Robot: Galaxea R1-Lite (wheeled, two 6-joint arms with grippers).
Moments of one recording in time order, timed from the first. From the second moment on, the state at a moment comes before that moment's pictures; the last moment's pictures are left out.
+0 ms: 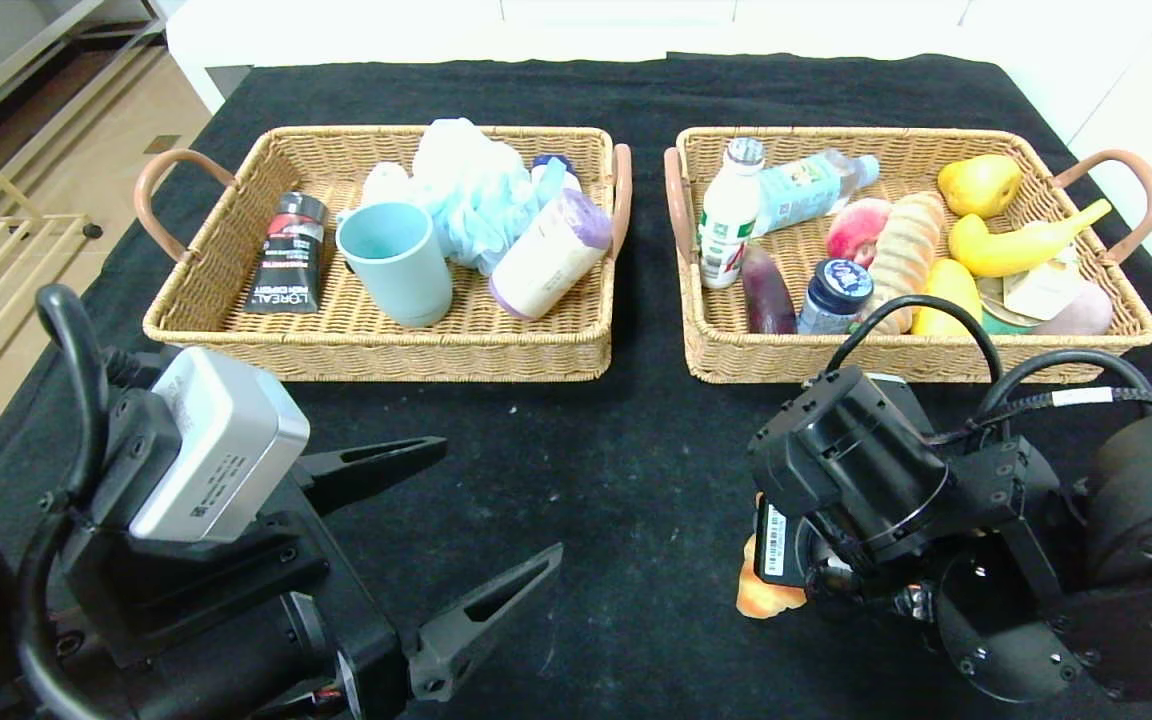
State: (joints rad) left arm -0.79 1.25 -0.51 -0.65 0.05 0.12; right arm 0.87 1.76 -1.19 0.34 -0.60 0.82
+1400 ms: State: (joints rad) left arm -0.79 1.25 -0.51 -0.65 0.05 0.12; right arm 0.88 1.65 -1.21 0.41 -0.65 0.68
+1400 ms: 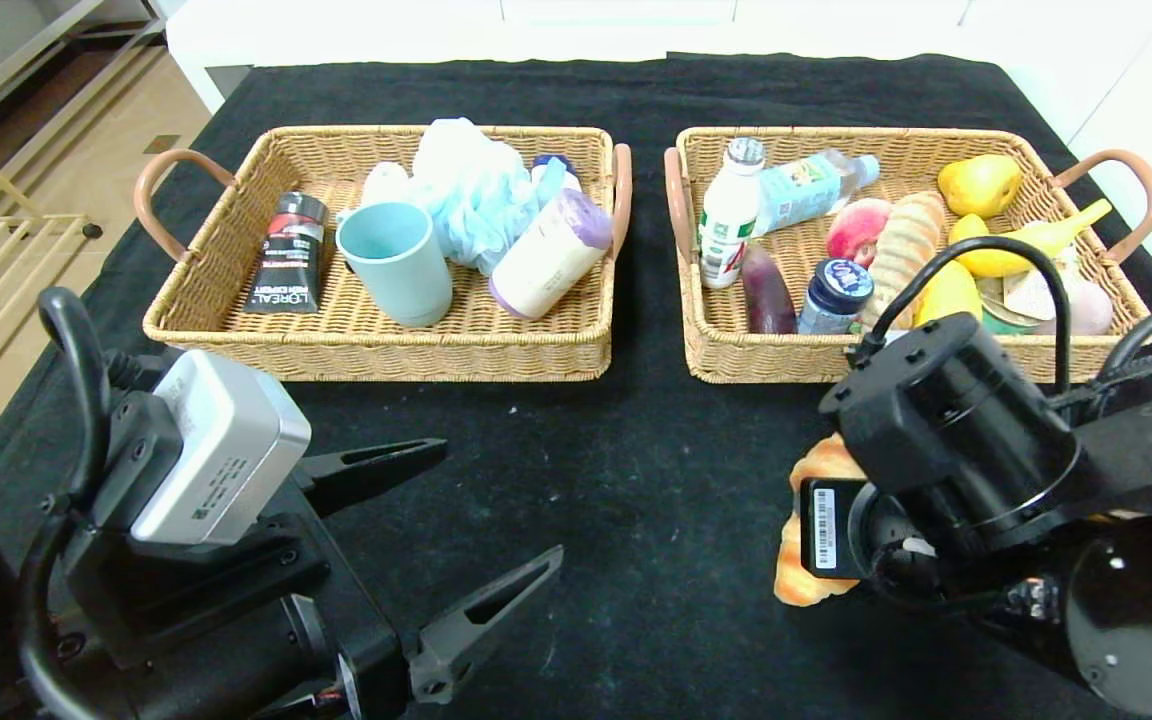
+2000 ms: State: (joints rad) left arm -0.79 1.25 -0.51 -0.65 0.05 0.12; right arm 0.74 1.60 -1.49 0.37 -0.68 0.39
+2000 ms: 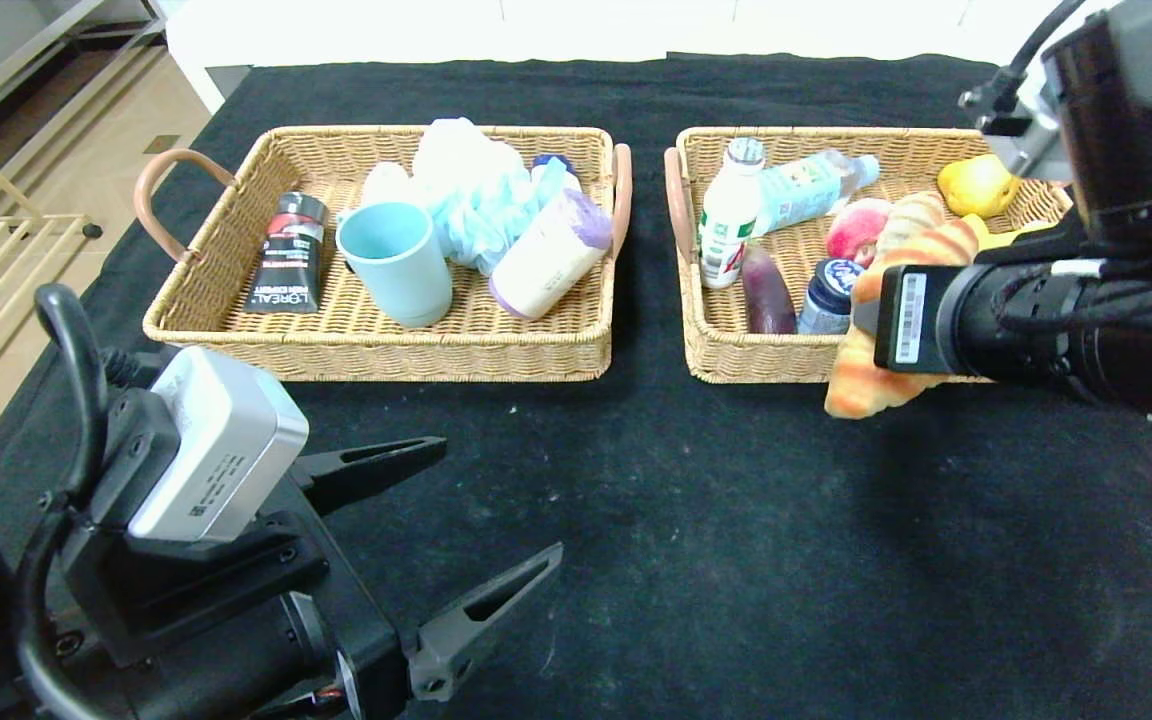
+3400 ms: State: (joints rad) left arm -0.79 1.24 -0.51 -0.65 0.05 0.12; right arm 0.55 1.85 -1.59 -0.33 -0.67 0.04
